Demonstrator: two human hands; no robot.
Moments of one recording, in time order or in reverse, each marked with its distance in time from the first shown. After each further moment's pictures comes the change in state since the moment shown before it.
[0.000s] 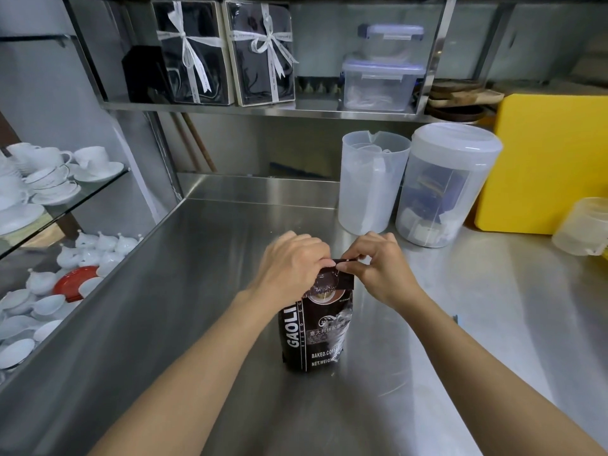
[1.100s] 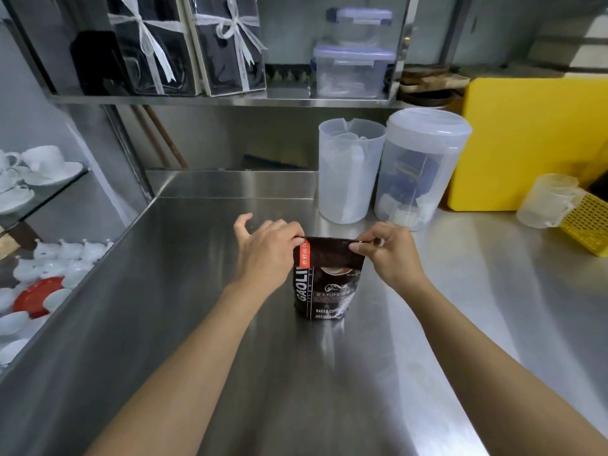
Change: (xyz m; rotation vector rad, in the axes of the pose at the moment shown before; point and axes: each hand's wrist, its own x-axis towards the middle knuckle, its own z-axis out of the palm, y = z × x) left_hand 0.003 -0.017 0.014 0.059 0.054 -0.251; right_hand -0.006 0.020 -0.010 0.091 0.235 0.282
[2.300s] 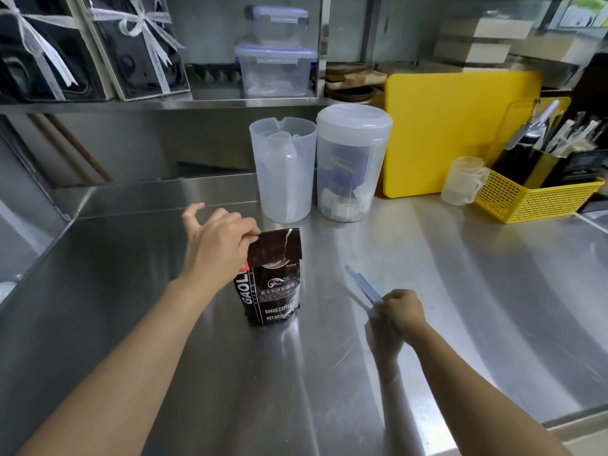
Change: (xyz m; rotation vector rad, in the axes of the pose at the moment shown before) left_hand 0.024 0.010 0.008 -0.002 0.004 0.175; right_hand -0.074 0.149 -0.048 -0.111 0.118 0.865
